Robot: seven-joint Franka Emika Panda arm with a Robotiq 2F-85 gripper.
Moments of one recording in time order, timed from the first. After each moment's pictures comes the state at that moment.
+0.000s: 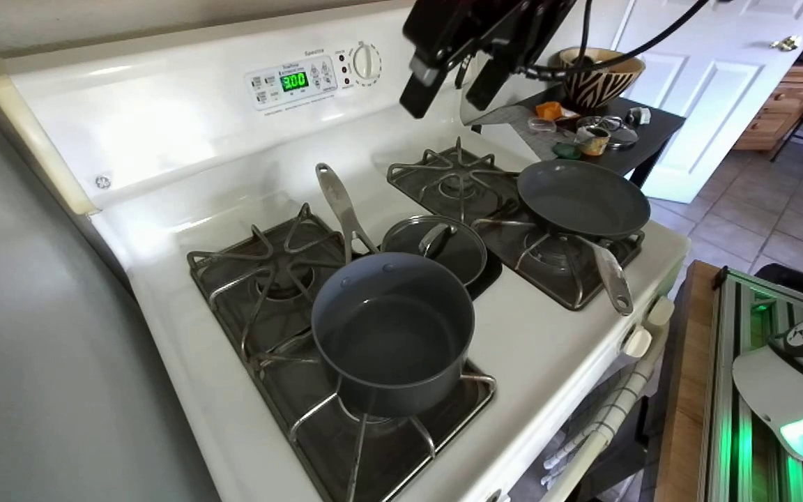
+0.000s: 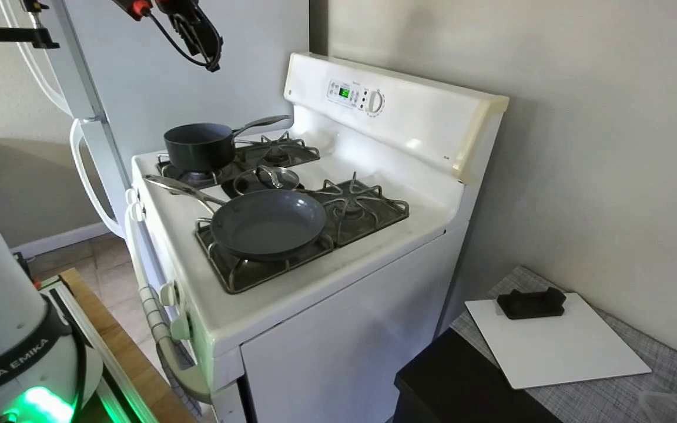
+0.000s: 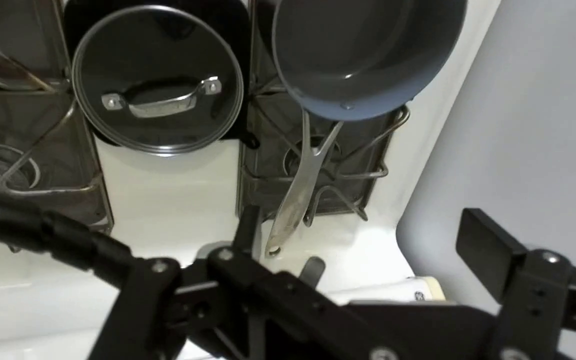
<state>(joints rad) 0.07 -0.45 0.36 -2.40 0.20 2.42 0.47</state>
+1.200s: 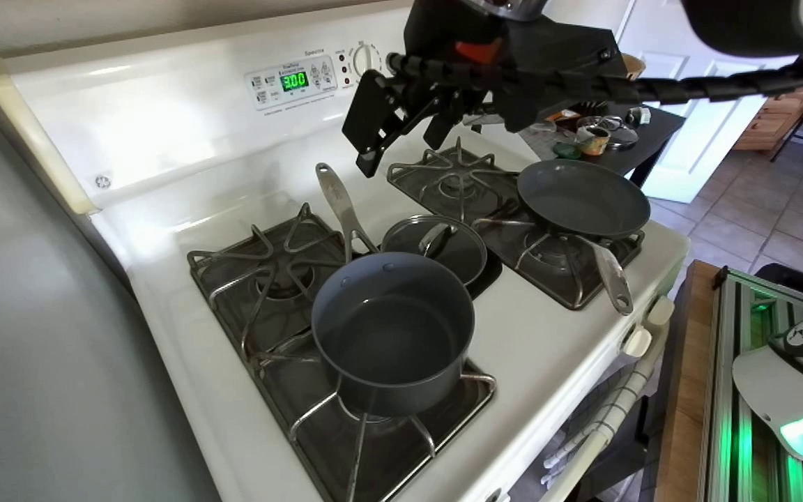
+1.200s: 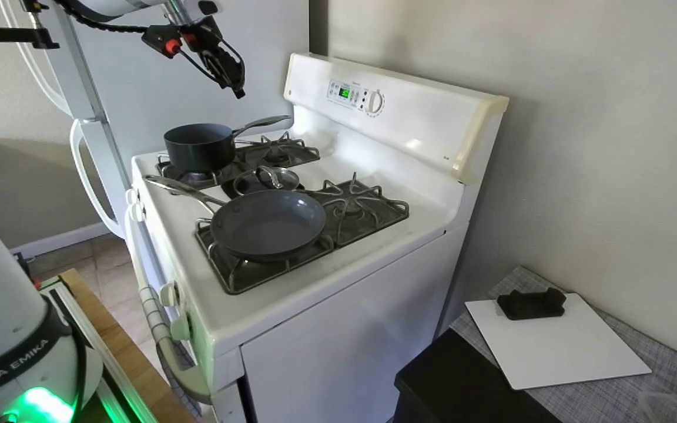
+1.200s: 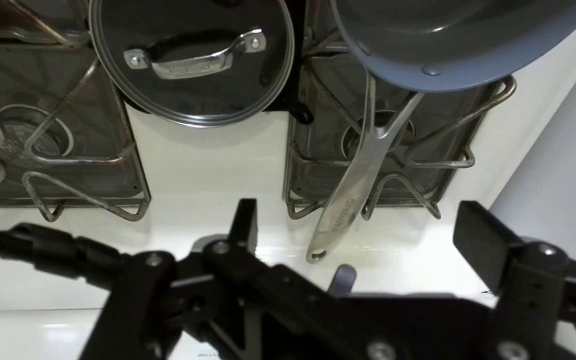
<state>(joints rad) 0.00 -0.21 0.45 -2.33 -0.21 2.51 0.80</state>
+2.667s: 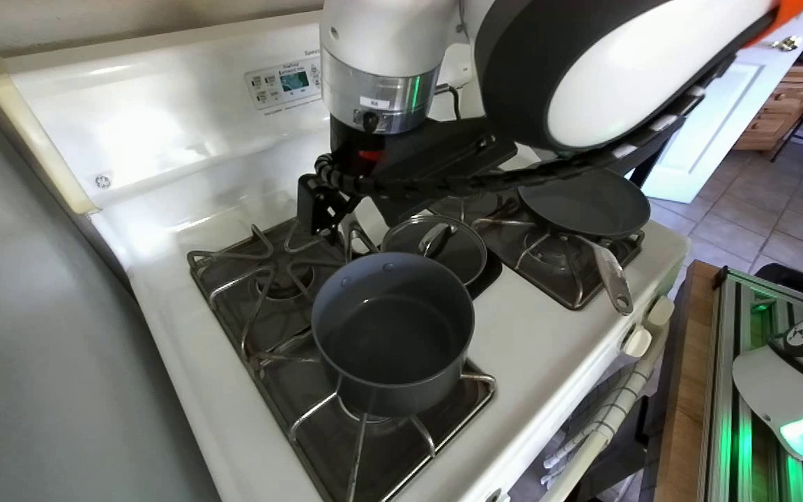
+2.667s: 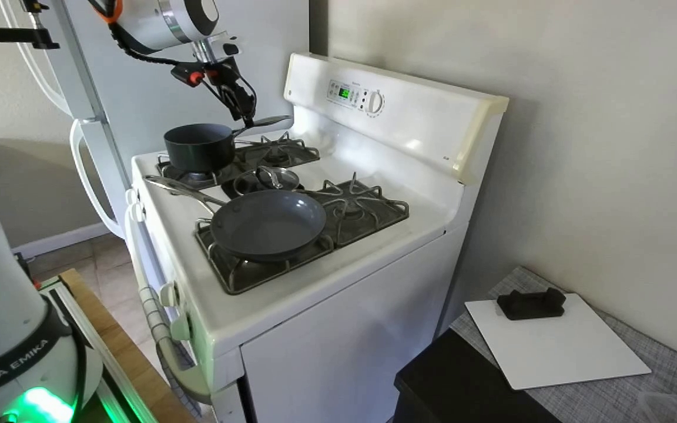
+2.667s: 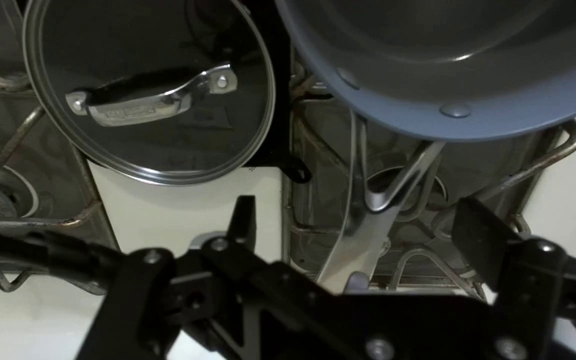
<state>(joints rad) 0.21 0.15 0.27 -2.09 -0.38 2.38 0.97</state>
